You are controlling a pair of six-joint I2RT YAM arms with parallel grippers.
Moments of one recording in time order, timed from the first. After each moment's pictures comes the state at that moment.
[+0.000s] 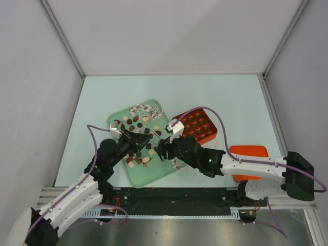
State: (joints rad) left arm -0.57 0.60 0.26 0.23 0.11 -1.42; right arm 1.24 1.26 0.81 0.14 0.38 0.38
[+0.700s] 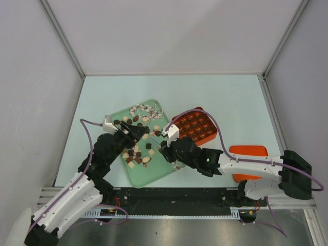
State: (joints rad) left arm -0.57 0.58 0.36 0.01 -0.03 -1.20; right arm 1.24 1.29 0.81 0.08 0.33 0.29
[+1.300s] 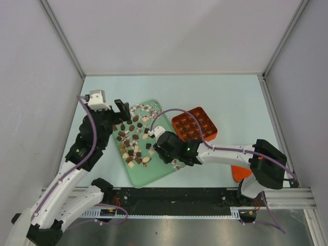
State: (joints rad) left arm -0.51 0.73 0.89 -0.22 -0.45 -0.28; right arm 1.16 1.55 1.01 -0.23 0.16 0.28
